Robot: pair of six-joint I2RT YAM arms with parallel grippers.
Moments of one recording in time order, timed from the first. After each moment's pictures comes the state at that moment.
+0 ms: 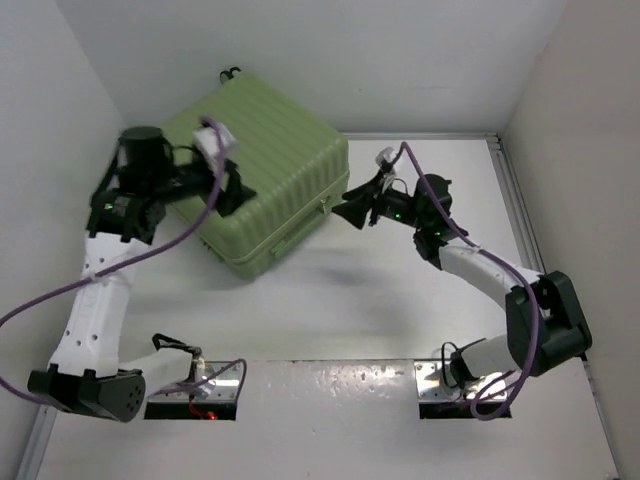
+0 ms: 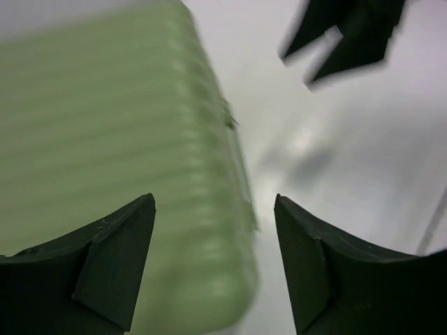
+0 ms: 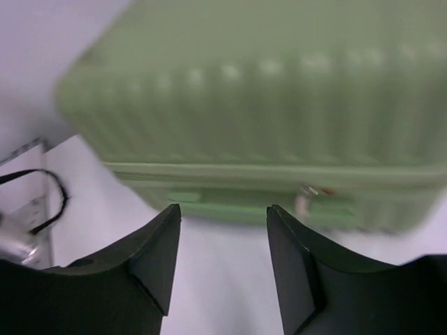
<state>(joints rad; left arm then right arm) -0.10 1.14 1.48 -0.70 0.71 0.42 0.41 1.42 0.78 0.62 -0.69 0.23</state>
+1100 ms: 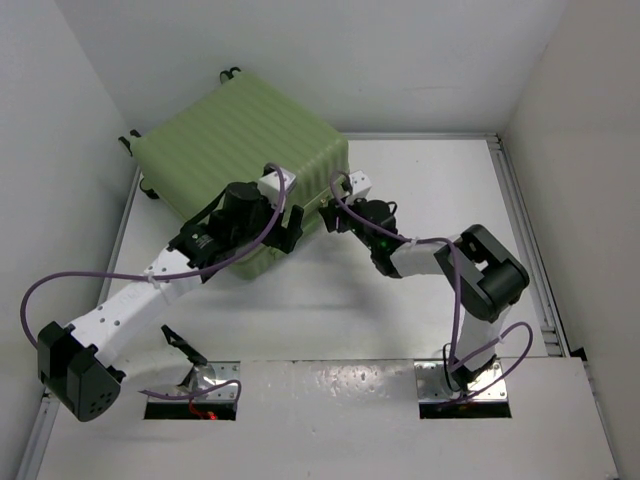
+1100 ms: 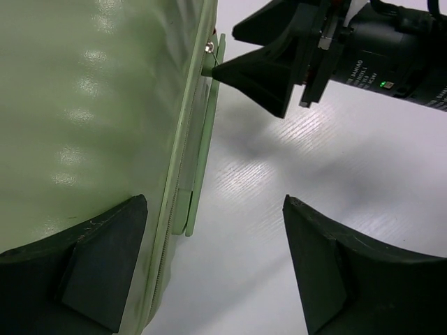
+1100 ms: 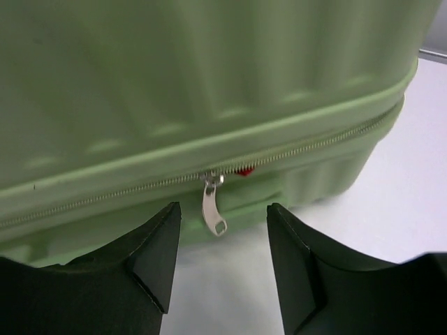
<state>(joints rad) -0.60 1.14 1.02 -0.36 -0.01 -0.04 0.60 1.81 0.75 0.92 0.04 0.11</state>
